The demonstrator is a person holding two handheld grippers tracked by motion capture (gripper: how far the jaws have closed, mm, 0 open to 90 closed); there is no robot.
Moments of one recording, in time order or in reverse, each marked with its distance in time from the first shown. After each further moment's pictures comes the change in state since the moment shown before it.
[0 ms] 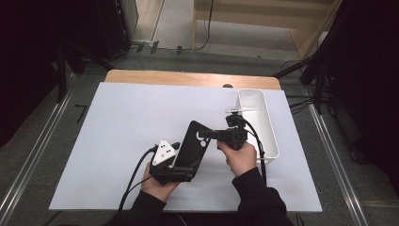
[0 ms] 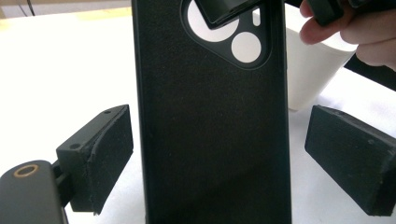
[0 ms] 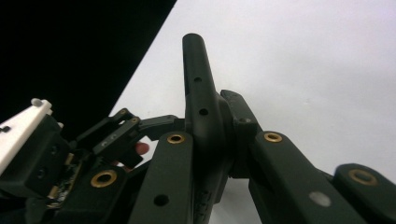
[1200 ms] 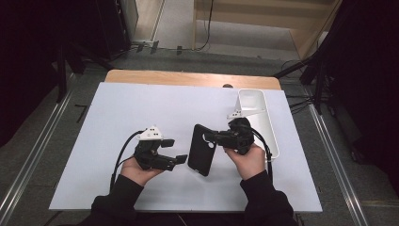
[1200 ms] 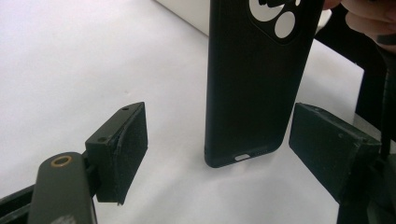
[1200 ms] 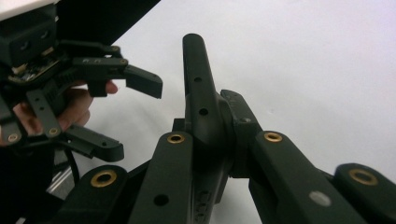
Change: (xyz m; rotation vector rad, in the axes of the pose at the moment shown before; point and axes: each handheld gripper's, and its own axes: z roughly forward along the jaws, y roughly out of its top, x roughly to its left) left arm 0.052 0.028 -0.017 0.197 -0.215 0.001; right arm 0.015 -0.008 -0.020 0.003 -0.105 -0.307
